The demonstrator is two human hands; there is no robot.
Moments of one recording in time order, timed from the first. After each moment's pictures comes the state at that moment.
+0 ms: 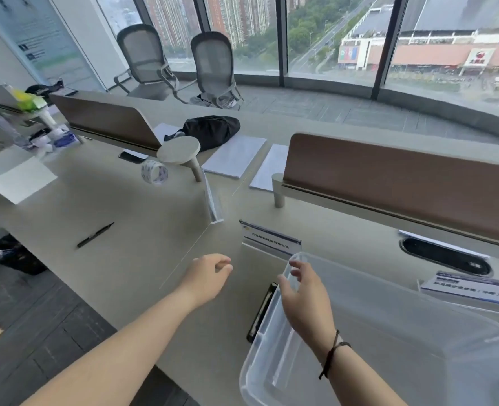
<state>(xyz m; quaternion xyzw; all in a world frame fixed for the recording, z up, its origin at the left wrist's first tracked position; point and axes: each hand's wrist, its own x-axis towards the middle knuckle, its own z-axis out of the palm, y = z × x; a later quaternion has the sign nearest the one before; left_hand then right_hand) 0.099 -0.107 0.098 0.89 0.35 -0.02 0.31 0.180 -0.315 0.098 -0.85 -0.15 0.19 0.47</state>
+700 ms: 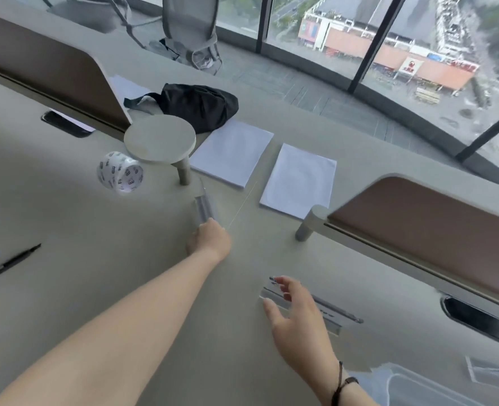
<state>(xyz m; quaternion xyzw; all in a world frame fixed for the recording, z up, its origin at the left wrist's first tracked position) 0.297 0.138 0.009 0.84 0.45 -0.07 0.29 0.246 -0.084 0.075 -0.91 -0.15 0.20 0.34</state>
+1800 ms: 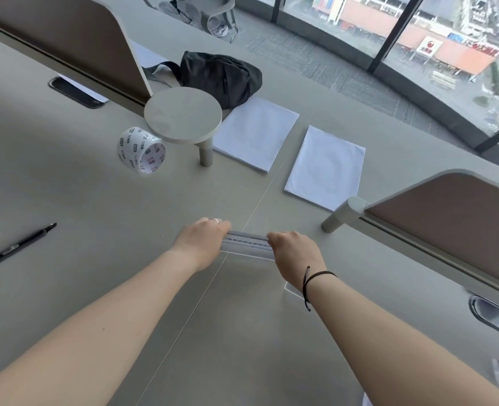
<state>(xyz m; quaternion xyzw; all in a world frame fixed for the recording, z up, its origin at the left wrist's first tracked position) 0.231 0.204 -0.015 0.97 0.15 -0.08 0.15 0.331 0.019 0.010 -0.92 -0.37 0.12 0.02</state>
